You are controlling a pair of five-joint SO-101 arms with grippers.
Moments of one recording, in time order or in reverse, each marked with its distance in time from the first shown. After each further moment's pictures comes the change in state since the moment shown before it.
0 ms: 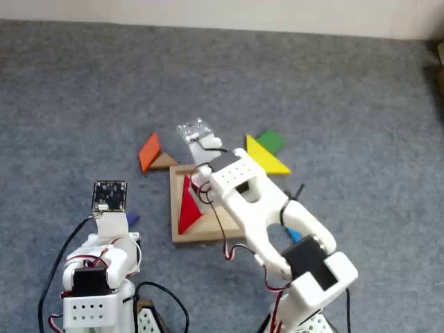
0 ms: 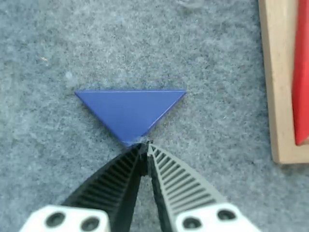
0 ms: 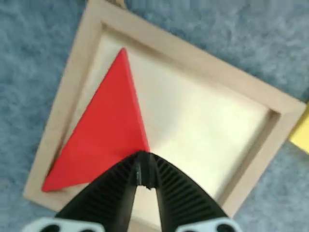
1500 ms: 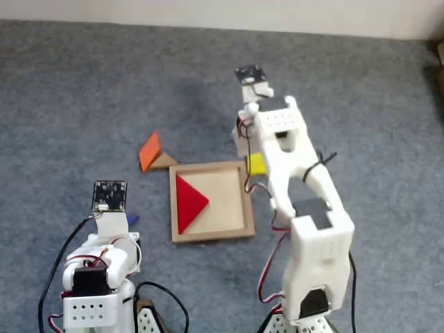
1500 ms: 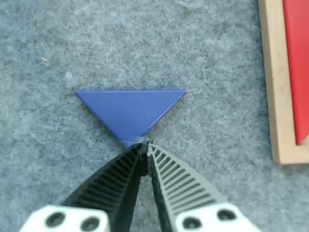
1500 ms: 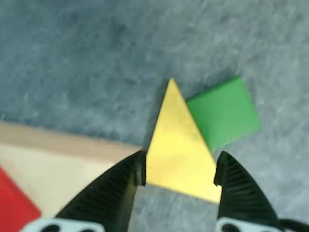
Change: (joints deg) left arm 0.0 0.0 0.0 0.0 0.0; right arm 21.2 19.6 -35.6 14.8 5.2
